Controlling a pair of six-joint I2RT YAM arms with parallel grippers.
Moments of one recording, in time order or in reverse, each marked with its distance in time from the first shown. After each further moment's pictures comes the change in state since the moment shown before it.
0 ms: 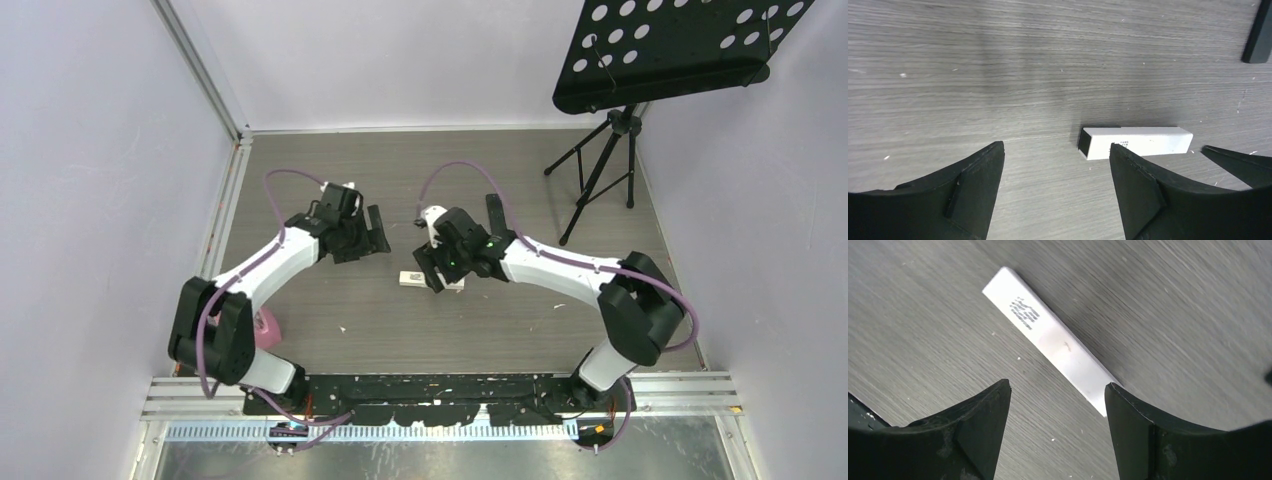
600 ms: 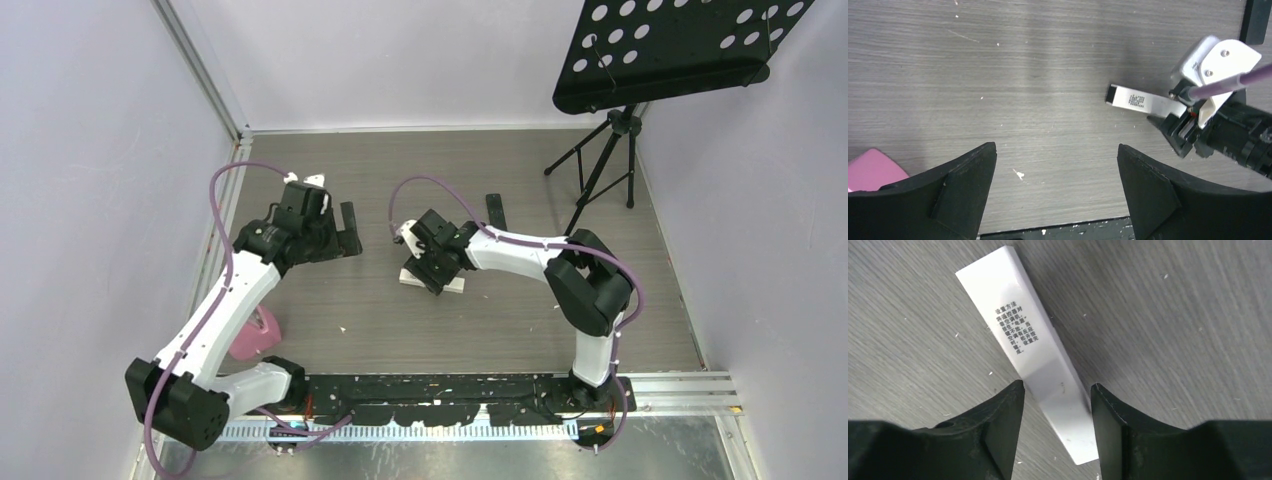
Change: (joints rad) left arm 0.024 -0.343 0.133 -0.395 -0.147 0.121; right arm 0.034 0.289 0.205 -0.134 -0.025 -0.276
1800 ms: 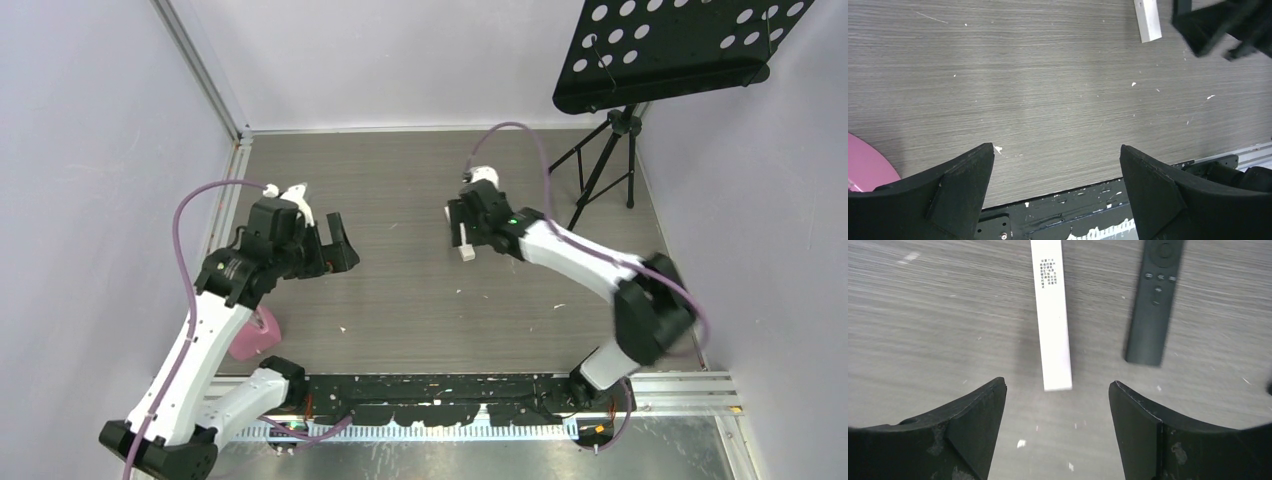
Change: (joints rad) left arm 0.000 -0.209 0.023 -0.135 0.129 -0.017; right arm -0.195 -0.179 -0.073 0.131 0.330 0.438
